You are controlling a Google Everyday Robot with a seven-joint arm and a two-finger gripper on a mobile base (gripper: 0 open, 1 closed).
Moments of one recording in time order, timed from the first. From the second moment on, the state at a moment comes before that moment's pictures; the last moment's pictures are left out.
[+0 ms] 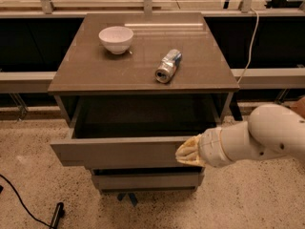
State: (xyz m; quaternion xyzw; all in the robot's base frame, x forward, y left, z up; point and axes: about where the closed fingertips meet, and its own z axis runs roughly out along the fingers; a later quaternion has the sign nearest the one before) arm 0.455 -0.100 0.712 -0.69 0.62 0.12 0.34
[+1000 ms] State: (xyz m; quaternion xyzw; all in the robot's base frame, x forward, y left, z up) arm 0.454 -0.008 0.616 -0.64 0.55 0.23 0.48
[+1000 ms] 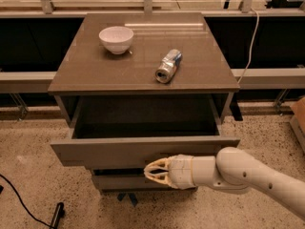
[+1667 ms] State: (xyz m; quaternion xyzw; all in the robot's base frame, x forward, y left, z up) arm 0.489 0.022 0.596 -0.63 0.53 0.25 0.51
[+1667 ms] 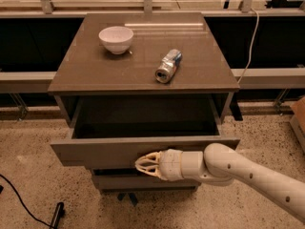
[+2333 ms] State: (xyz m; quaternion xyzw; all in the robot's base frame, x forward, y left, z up) arm 0.525 0.037 0.599 -0.63 0.52 0.25 0.52
